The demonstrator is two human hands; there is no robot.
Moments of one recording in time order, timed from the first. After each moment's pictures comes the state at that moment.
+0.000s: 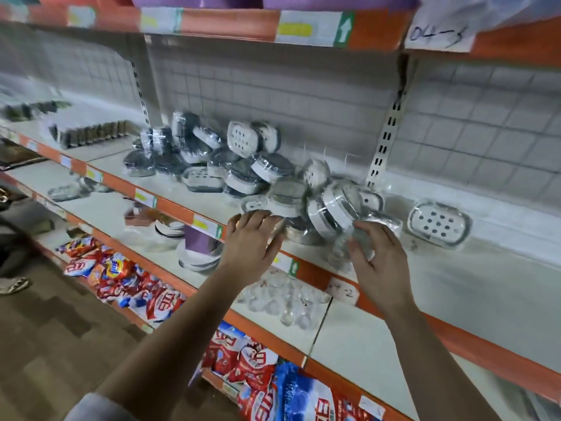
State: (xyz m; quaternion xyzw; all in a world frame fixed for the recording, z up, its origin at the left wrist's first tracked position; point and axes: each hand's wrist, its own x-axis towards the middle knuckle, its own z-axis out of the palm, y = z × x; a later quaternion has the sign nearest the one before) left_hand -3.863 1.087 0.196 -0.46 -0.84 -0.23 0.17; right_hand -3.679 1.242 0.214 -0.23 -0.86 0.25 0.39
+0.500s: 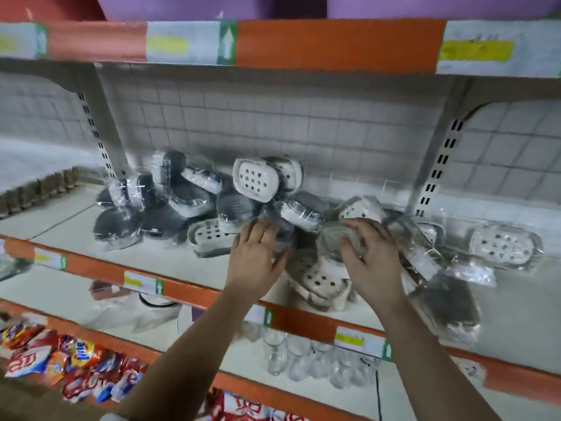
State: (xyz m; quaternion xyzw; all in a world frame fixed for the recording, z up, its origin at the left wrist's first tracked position) left_hand -4.087 1.118 0.194 -0.51 -0.81 -0.24 0.14; right_hand -3.901 1.218 0.230 -0.30 -0.81 0.22 0.45
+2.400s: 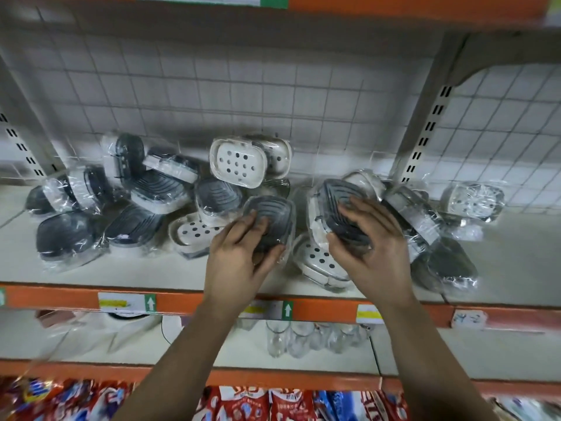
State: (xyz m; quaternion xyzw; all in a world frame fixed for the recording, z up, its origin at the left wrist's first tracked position) left_hand -4.135 1.081 0.195 -0.60 -0.70 -0.38 0.13; right_hand -3.934 1.174 0.222 -0.33 -0.80 0.07 0.49
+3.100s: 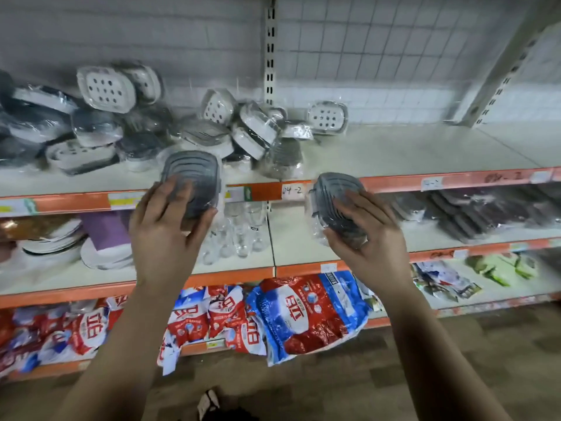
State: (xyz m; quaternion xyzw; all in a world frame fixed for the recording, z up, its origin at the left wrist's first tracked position) left_hand -3.902 0.972 0.174 -0.58 -0.66 -0.41 0.25; right_hand -3.607 1.045 0.189 -0.41 -0.80 0.03 0.44
